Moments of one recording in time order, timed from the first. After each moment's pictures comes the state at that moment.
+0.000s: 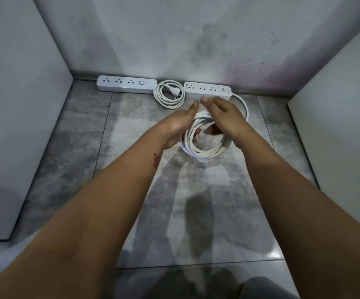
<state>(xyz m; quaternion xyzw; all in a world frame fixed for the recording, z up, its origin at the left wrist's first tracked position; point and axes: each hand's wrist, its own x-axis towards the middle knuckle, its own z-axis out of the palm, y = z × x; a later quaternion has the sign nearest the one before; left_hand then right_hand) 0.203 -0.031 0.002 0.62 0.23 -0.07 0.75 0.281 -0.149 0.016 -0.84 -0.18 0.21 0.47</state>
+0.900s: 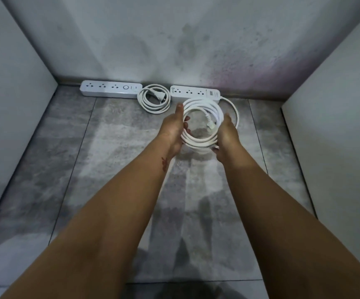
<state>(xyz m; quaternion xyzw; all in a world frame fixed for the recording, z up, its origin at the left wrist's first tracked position) 0.272 -0.081 -0.021 0.45 0.41 0.09 0.79 0.342 -0.180 -0.045 -0.71 0.14 0.26 0.64</state>
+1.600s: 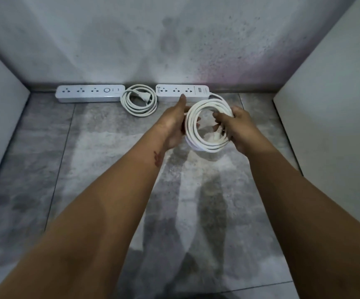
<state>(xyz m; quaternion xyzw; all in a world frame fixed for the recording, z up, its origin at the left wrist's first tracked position) 0.314 -0.072 -0.026 0.53 0.28 -0.02 0.80 0.384 -0.223 -0.030 -0.77 -0.06 0.23 0.59</state>
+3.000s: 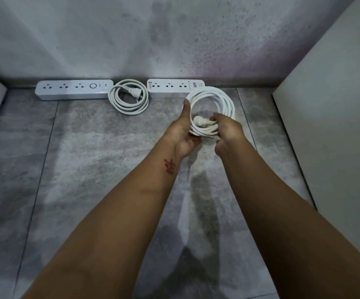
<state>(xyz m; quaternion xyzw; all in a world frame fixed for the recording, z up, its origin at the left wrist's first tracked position) 0.345 -0.101 -0.068 0.35 0.34 -0.06 0.87 0.380 -0.191 -0.046 -0.67 0.24 0.22 0.67</state>
